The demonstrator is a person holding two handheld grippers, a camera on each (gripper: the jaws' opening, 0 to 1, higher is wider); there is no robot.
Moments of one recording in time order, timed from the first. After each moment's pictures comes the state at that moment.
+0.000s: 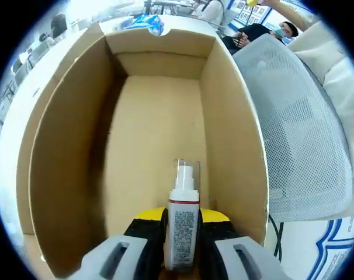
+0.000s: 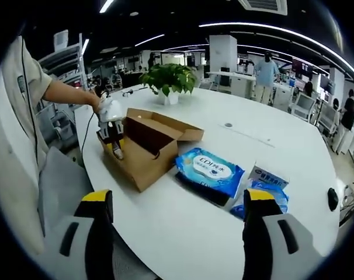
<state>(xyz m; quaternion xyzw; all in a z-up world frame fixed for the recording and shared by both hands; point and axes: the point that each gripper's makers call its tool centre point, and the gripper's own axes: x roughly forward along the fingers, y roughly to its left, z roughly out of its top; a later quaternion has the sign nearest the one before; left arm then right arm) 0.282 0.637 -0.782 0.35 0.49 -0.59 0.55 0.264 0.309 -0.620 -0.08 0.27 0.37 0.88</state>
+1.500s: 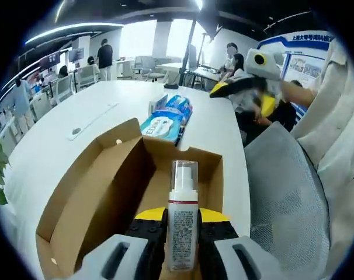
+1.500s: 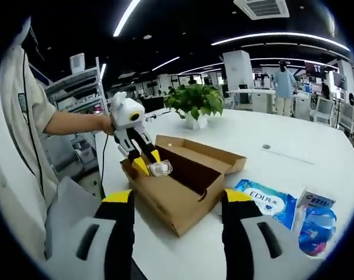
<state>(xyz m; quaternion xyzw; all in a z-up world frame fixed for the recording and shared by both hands) 0.302 0.551 -0.672 0.15 0.34 -0.59 0.72 0.272 0.430 -0.609 0.00 0.20 0.45 0.87</state>
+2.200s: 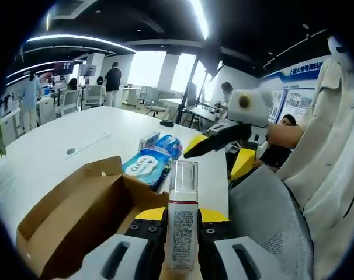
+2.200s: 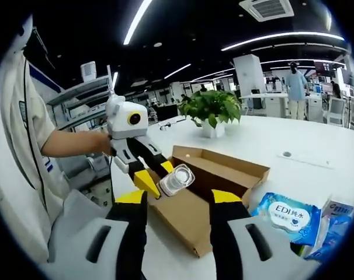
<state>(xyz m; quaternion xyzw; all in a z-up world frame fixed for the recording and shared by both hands) 0.275 0.509 -0.632 0.03 0.26 -0.60 0.75 0.273 0.476 -0.600 0.04 0.18 0.49 0.85</state>
